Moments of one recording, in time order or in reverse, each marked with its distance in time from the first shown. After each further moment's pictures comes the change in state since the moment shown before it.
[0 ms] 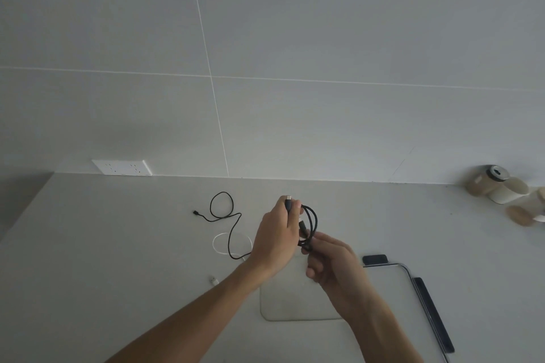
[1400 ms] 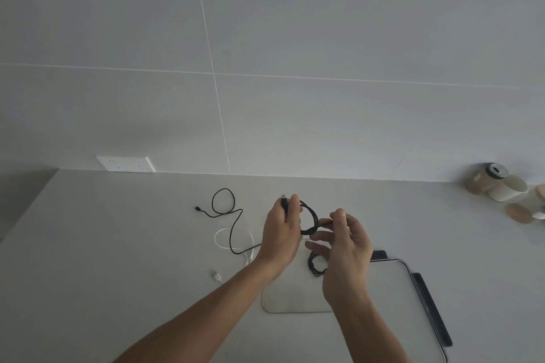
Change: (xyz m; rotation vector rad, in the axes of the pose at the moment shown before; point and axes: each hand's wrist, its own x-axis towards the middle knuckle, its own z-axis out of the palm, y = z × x) left_hand -0.013 0.002 0.010 -0.301 0.082 -0.138; right_hand -0.007 0.002 0.025 0.022 0.444 -0.405
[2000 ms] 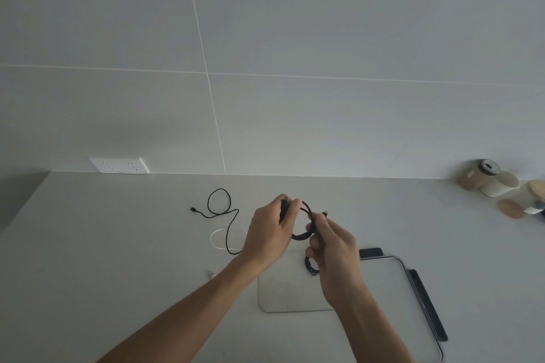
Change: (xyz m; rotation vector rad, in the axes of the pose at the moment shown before) left_hand 0.011 -0.008 -0.018 0.337 -0.086 0.252; right_hand 0.007 0.003 -0.008 -0.052 -0.211 0.155
